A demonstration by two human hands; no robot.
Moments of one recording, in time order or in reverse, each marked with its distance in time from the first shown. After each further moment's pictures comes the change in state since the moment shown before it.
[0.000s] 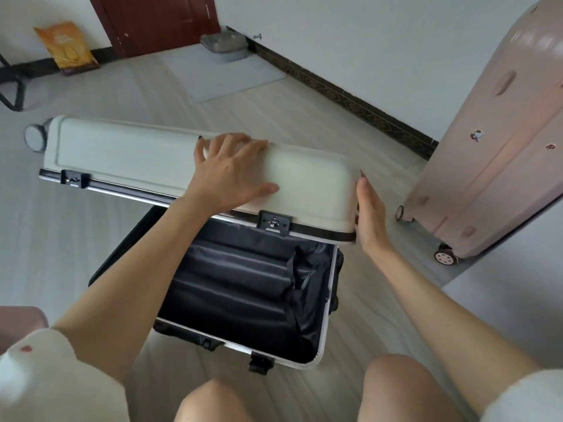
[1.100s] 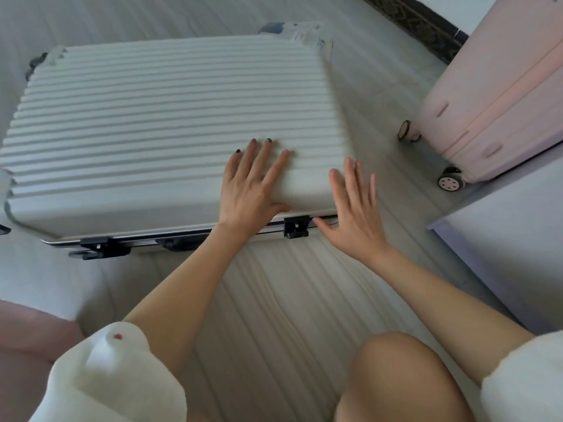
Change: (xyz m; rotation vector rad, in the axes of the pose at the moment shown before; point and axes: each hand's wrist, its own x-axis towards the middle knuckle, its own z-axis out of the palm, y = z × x) left_hand -0.071 0.014 0.234 0.254 0.123 0.198; right_hand -0.029 0.189 -0.047 -1.379 -0.167 -0.554
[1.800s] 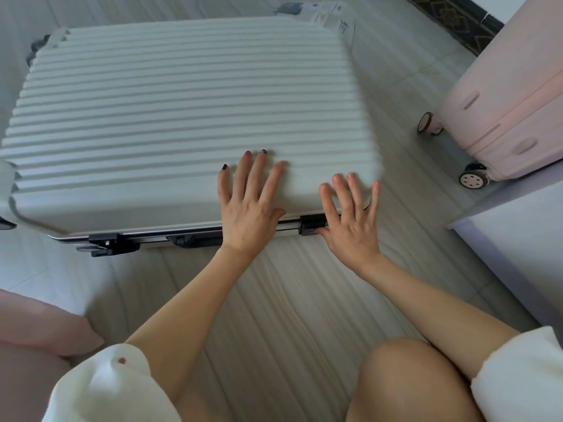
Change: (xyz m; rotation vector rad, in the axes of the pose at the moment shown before) left_hand -0.038 -0.005 0.012 0.027 0.096 -0.132; right_hand -0.007 -0.024 0.045 -0.282 0.257 -0.127
